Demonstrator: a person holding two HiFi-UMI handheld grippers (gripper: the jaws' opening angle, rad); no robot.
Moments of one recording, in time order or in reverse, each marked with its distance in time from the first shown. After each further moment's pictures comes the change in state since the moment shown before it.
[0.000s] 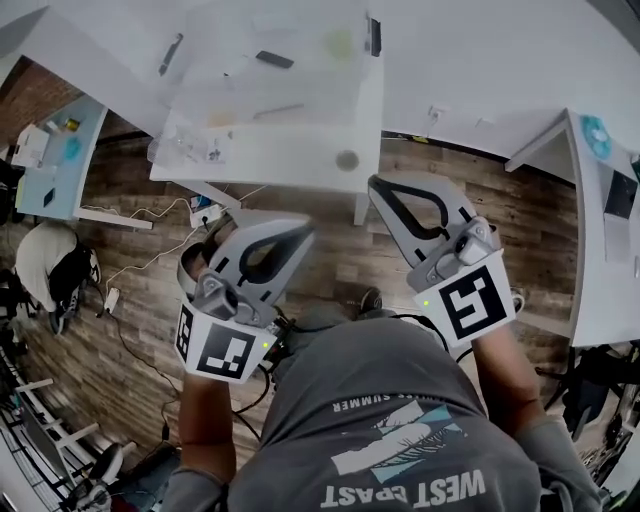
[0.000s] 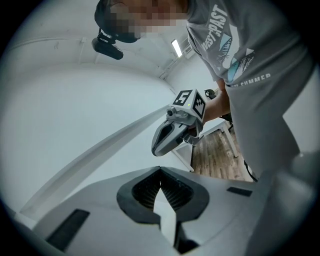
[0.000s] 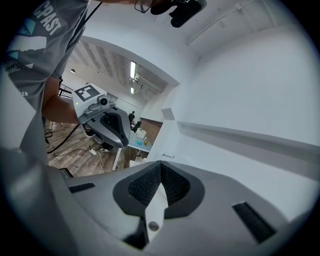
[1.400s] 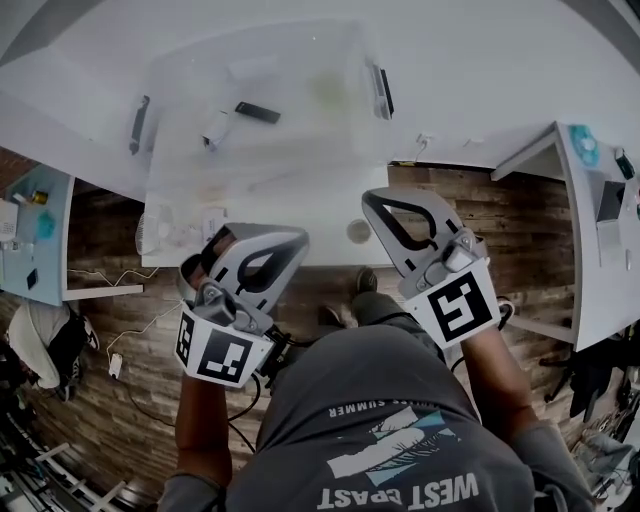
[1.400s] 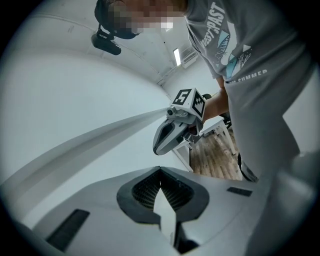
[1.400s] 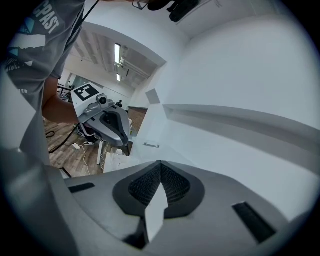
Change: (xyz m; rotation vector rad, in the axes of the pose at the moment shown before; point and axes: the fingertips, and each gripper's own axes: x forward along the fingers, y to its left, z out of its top) left arm 0.076 0.153 -0.141 -0.014 -0.102 -0.121; right arm 0.174 -0.109 -0.042 0.050 0.144 -0.103
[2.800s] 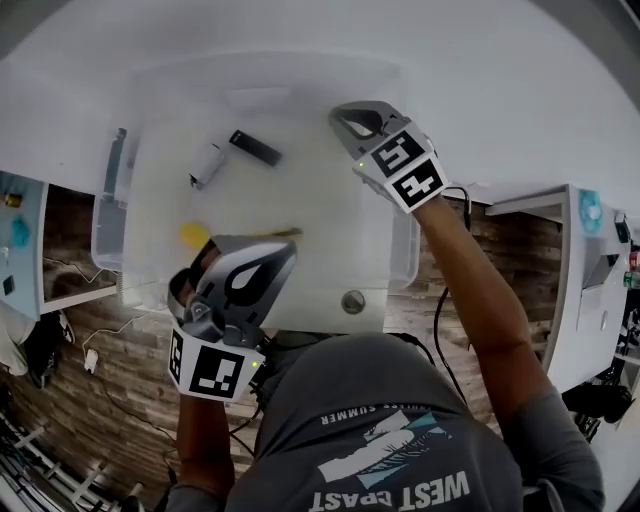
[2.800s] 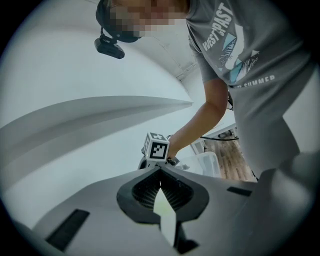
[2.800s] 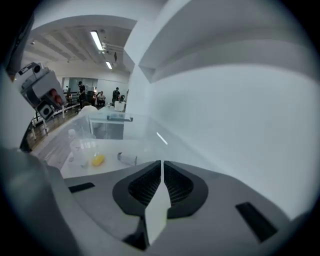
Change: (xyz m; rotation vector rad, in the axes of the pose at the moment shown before) left arm 0.089 0.149 -0.123 -0.186 0.047 0.102; right arm 0.317 -0.198 -0.124 0.146 0.226 0.141
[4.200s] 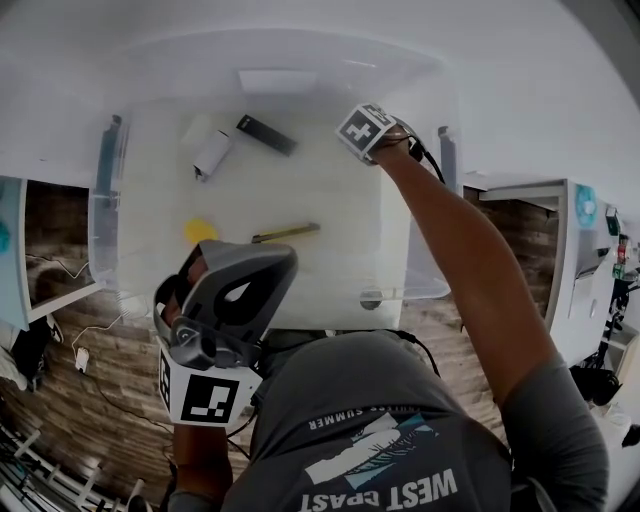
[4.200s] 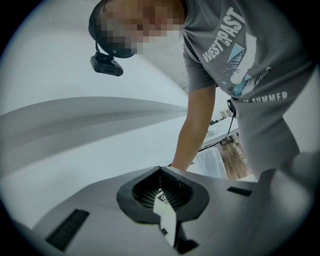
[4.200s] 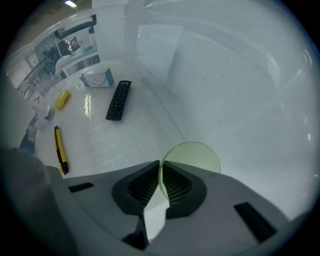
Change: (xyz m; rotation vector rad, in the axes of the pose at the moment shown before) left arm -0.042 0.046 -0.044 -0.042 -0.062 -0.008; right arm 0.152 -0.007 -0.220 0.036 0.842 0.023
